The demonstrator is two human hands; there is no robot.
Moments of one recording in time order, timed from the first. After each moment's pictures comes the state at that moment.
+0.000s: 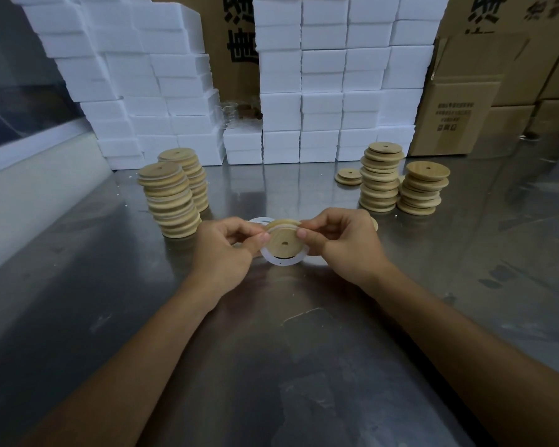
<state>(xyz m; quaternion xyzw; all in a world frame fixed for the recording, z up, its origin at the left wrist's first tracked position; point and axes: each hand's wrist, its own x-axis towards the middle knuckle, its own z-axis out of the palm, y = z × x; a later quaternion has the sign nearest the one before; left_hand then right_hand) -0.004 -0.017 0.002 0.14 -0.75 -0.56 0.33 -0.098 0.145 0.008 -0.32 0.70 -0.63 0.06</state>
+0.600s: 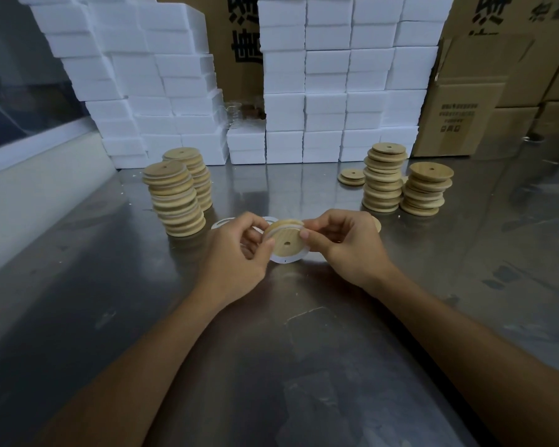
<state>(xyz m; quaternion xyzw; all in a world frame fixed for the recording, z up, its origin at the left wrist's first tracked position) 0.003 -0.016 -0.002 0.05 -0.86 -0.35 0.37 -0.096 0.145 0.008 -0.34 0.70 -0.63 0.05</state>
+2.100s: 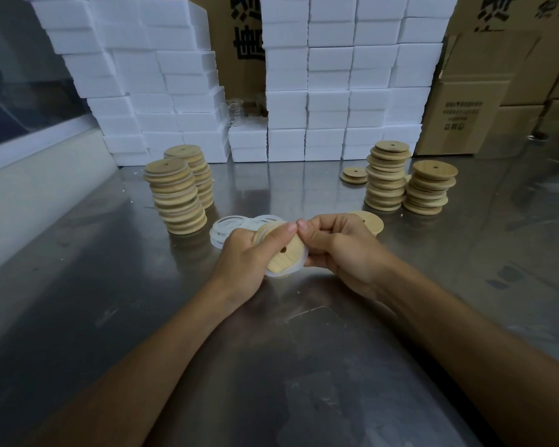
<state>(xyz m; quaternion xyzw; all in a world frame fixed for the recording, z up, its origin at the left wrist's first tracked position) 0.001 0.000 0.001 0.07 -0.77 -0.59 0.24 -0.085 0.141 0.019 -0.28 0.59 -0.70 0.30</state>
